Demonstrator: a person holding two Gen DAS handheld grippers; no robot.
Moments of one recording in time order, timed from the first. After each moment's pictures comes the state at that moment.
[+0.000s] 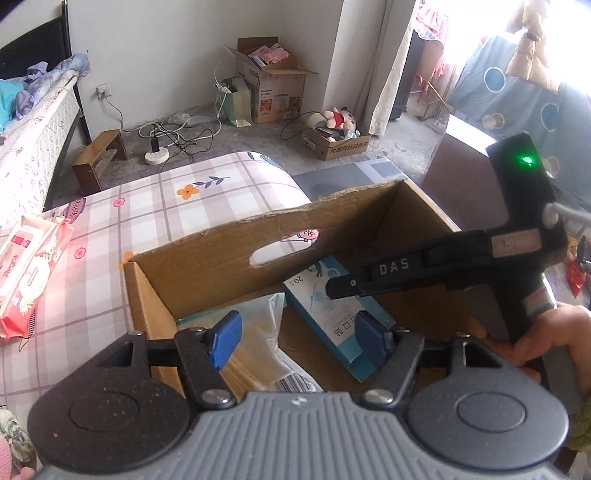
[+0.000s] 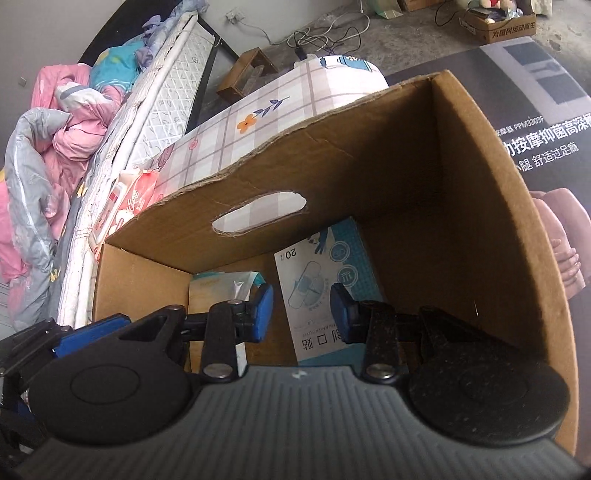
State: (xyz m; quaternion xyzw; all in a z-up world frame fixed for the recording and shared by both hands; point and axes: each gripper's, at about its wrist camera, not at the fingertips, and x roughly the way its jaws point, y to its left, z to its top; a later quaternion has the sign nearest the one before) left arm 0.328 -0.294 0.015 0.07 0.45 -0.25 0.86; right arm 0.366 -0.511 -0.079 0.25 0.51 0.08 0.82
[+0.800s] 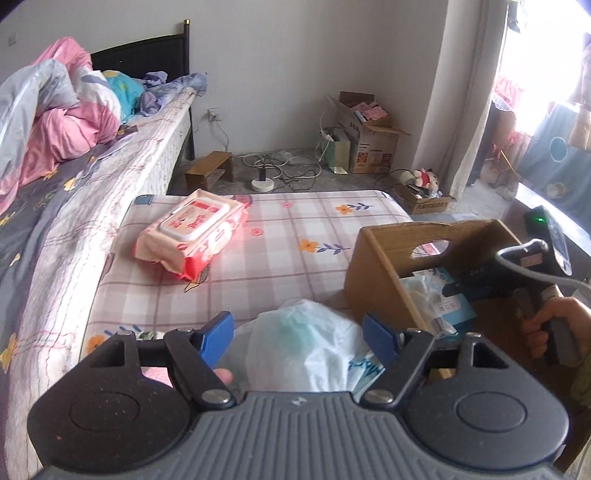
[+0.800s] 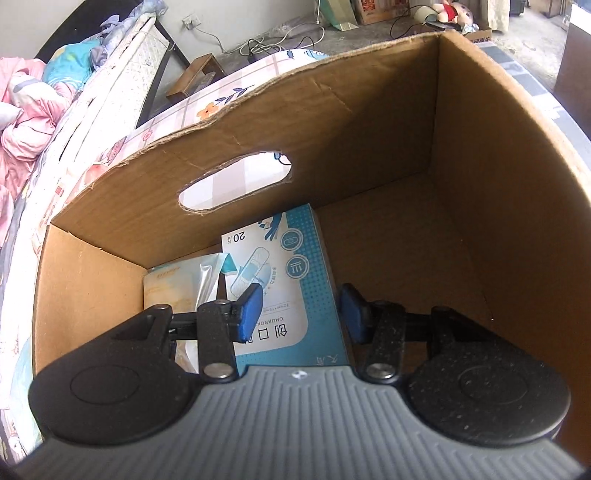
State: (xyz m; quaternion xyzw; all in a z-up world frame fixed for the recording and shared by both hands) left arm 0.240 -0.095 0.059 0.02 0.38 -0.12 0.92; right arm 0.362 -0.457 -0.104 0.20 0.51 -0.02 0.84
